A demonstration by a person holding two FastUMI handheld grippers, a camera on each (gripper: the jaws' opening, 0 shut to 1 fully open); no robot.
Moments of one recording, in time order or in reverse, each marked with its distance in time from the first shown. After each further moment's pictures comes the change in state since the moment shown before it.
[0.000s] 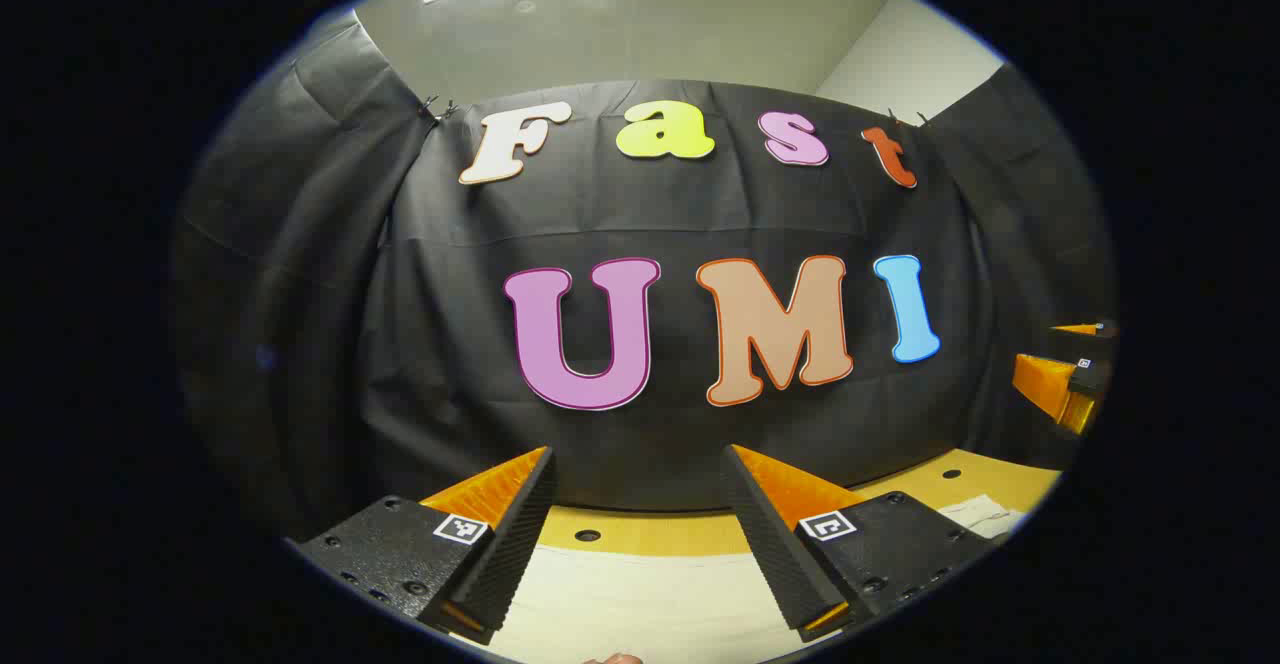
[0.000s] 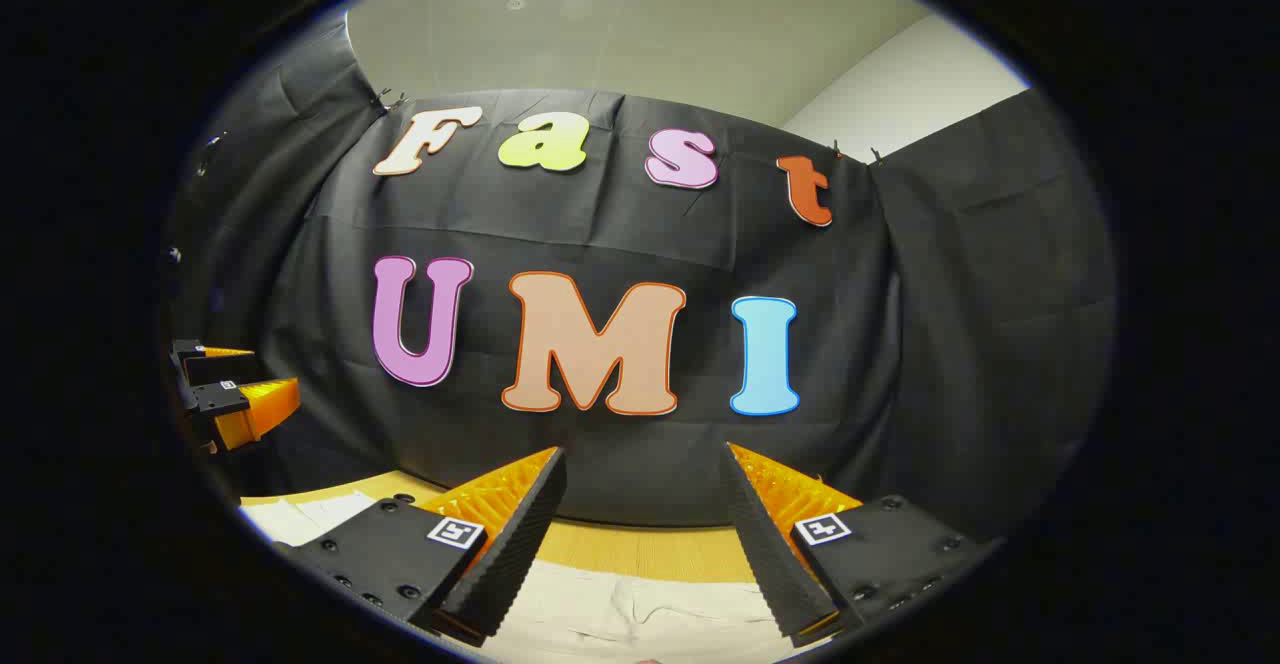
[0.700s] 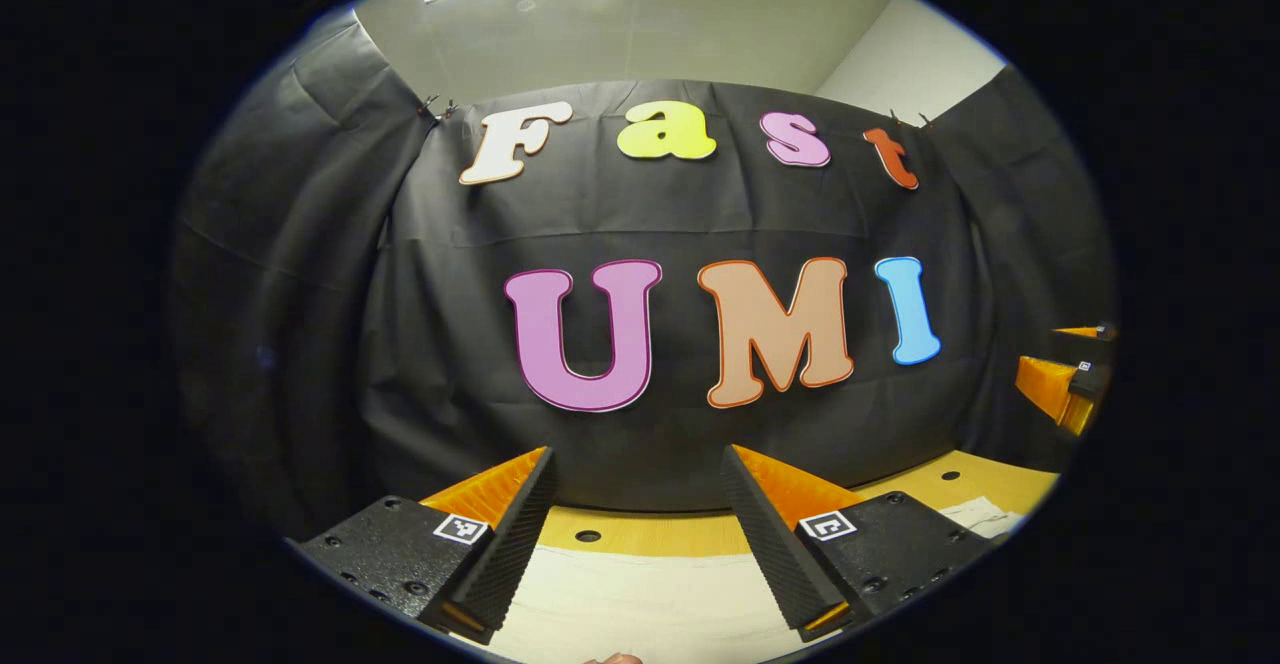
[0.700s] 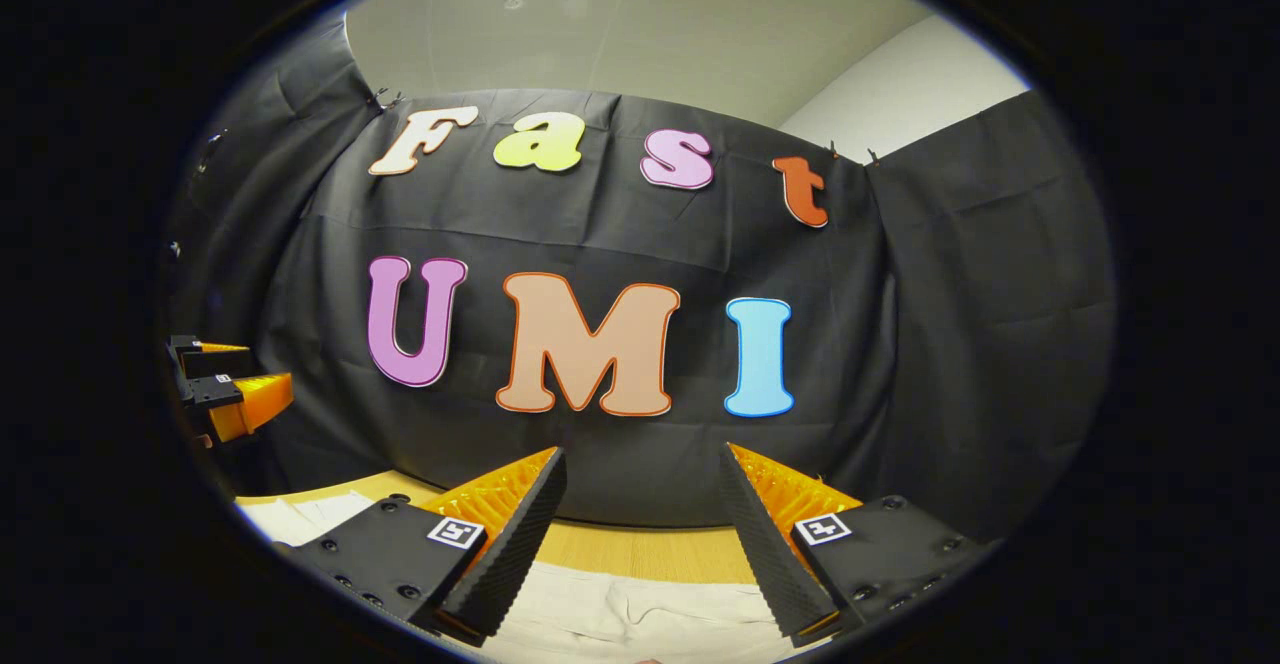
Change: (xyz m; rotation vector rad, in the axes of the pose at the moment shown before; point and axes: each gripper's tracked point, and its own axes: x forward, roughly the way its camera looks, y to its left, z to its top) left arm 0.003 -0.001 0.005 0.002 0.000 -0.005; right arm 0.001 -0.008 0.004 -0.008 0.000 -0.015
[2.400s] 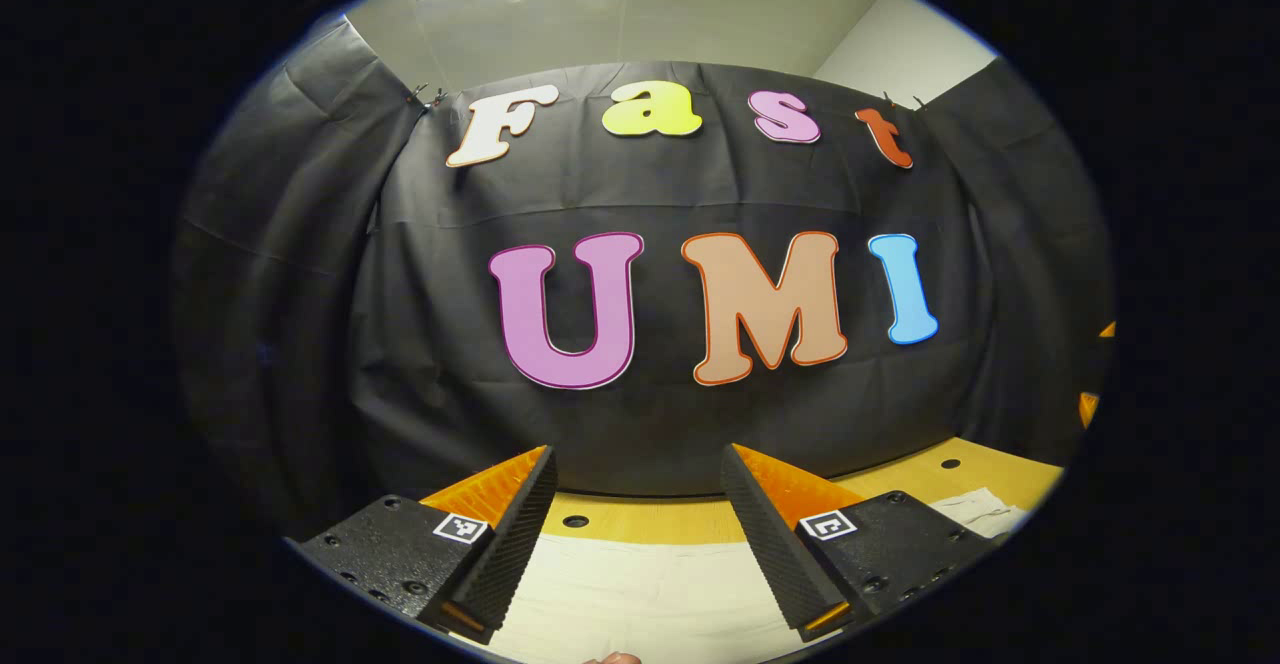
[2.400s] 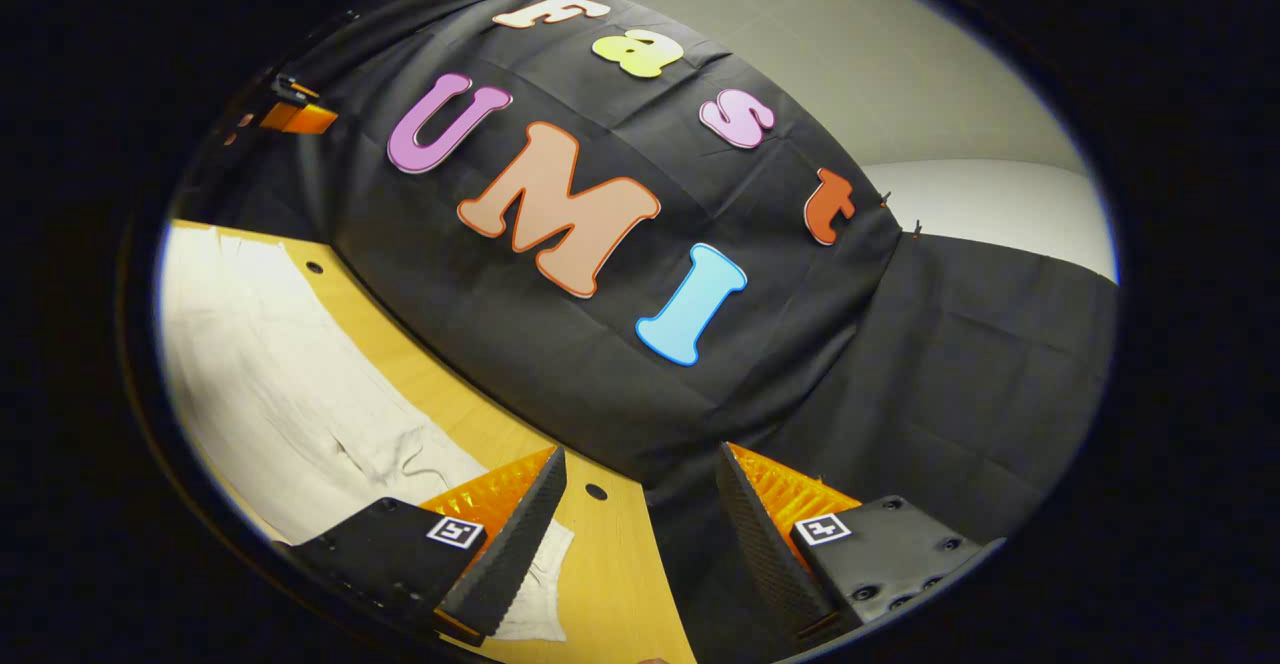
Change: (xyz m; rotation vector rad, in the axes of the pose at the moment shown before) left arm 0.006 -0.030 -0.031 0.005 0.046 -0.007; right arm -0.056 -0.166 -0.094 -0.608 0.176 -0.037
